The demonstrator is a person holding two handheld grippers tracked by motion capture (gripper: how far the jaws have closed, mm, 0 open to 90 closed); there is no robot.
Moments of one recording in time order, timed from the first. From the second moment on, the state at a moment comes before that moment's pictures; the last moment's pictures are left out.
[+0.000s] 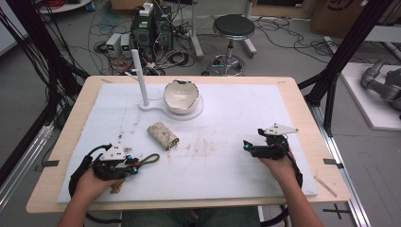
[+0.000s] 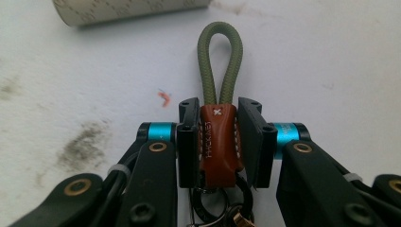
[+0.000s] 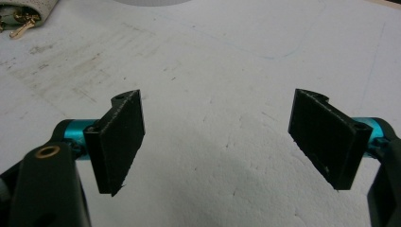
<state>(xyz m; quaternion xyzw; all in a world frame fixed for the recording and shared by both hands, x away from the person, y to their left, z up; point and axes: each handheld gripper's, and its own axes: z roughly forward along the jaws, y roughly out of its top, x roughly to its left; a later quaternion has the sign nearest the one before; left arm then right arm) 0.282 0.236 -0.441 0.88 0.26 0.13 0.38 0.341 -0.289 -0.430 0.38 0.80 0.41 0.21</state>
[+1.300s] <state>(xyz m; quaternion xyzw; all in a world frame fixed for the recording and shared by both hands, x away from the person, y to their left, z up) 0.340 0.243 -0.306 0.75 0.33 0.29 0.49 0.344 -0.284 -0.432 0.39 0.80 0.41 0.20</state>
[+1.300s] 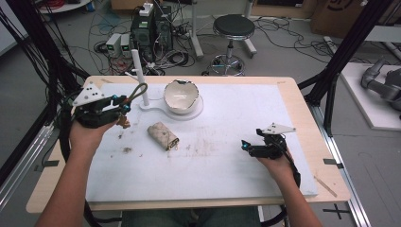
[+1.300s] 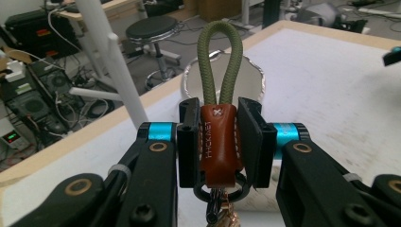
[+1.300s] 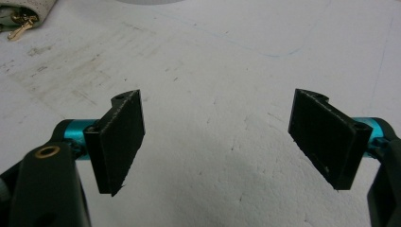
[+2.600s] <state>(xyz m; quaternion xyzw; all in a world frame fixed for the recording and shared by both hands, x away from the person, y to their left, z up) 0.403 0.254 -0.300 0.74 0.41 0.32 0.44 0.345 -0.286 -0.433 0.40 0.80 0.41 0.20</state>
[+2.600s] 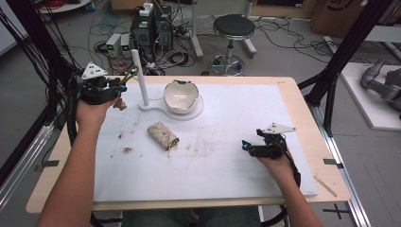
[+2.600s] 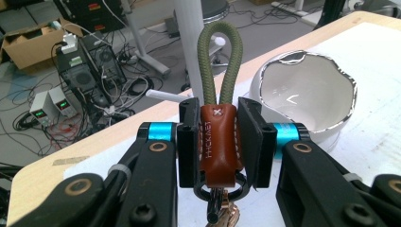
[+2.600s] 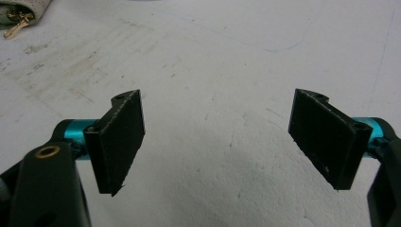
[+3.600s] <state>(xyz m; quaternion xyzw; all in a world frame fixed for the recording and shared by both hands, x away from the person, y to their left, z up) 0.362 0.252 -0.347 0.74 0.40 0.27 0.46 0.343 -0.287 -0.432 0.40 0.80 0.41 0.20</state>
